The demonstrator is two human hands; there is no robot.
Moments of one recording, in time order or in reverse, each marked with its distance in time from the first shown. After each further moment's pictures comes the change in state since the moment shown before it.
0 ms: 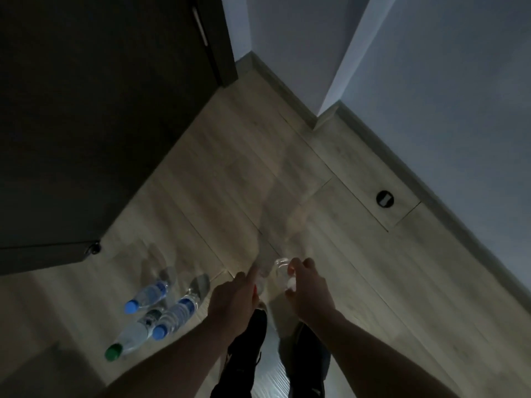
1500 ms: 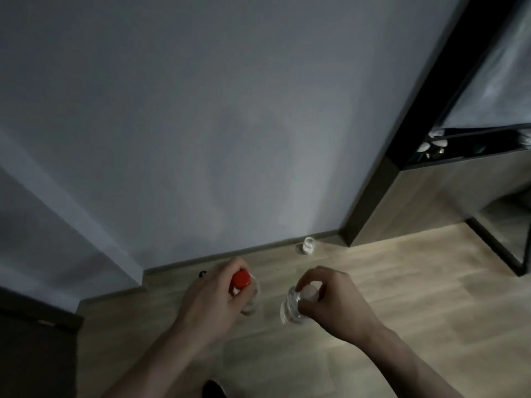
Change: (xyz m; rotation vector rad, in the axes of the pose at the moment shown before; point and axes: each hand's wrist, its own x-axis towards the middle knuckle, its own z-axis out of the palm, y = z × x) left_hand -0.639 0.296 -0.434 -0.040 0.186 1.178; right_hand -0.864 -0.093 -0.250 0.584 1.038 0.280
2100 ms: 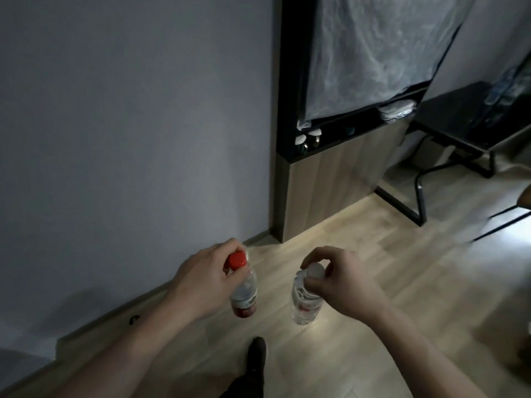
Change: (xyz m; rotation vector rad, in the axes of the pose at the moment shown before) left_hand 0.079 0.237 0.137 0.103 -0.193 0.347; right_hand -0.108 0.161 -0.217 0.049 0.303 0.210
